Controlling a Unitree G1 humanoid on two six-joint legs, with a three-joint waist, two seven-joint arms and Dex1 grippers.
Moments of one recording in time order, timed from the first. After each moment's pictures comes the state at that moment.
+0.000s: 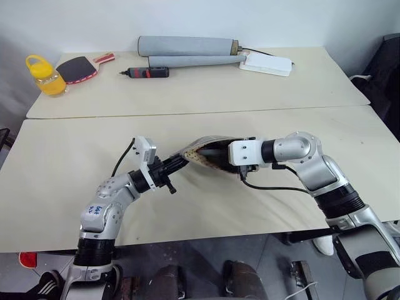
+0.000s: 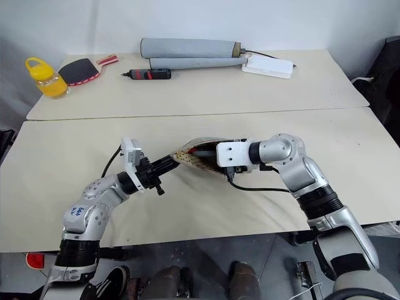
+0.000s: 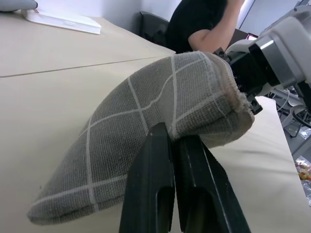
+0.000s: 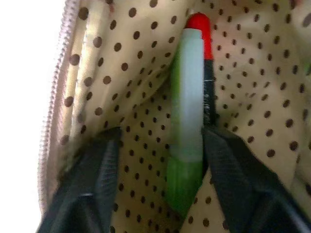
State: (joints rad) left arm -0.34 0.33 0.07 -0.11 -0.53 0.47 -0.73; right arm -0.77 -0.58 0.36 0.19 -0.21 -0.02 1.07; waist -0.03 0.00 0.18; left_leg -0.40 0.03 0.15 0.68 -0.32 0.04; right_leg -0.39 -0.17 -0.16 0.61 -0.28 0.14
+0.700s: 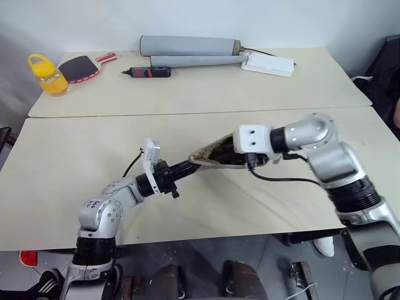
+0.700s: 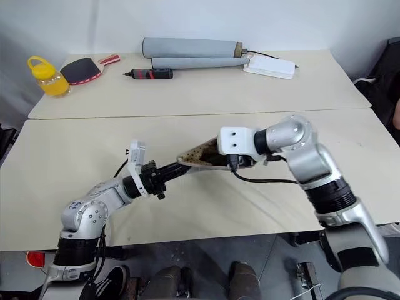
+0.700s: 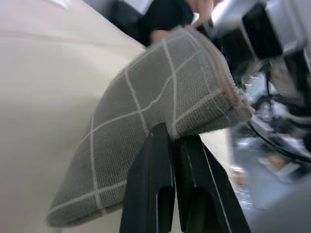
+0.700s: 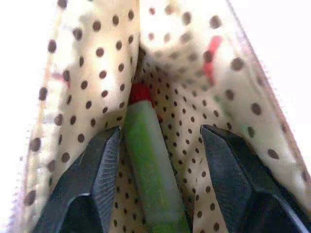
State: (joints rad) left arm -0.36 0.35 0.07 -0.20 -0.79 0.83 -0.73; right arm -0.85 -0.71 0.31 -0.03 -0.04 0.29 1.31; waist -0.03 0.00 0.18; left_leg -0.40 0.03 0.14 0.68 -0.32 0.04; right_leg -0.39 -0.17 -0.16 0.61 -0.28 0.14
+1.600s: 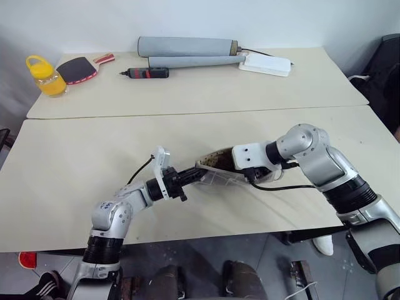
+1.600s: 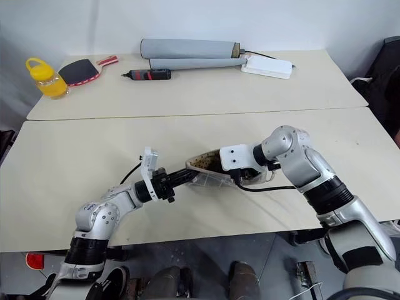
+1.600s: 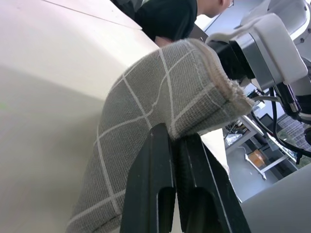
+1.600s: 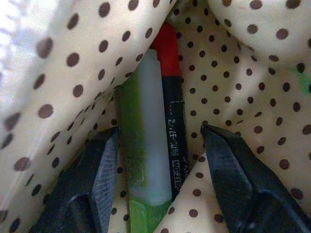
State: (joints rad) left arm -0.35 0.29 0.02 -0.08 -0.70 0.72 -0.70; right arm -0.86 -0.71 0.48 0.09 -0.18 0.24 1.32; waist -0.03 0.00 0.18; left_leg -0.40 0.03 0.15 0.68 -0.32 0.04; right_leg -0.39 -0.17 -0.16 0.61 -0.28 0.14
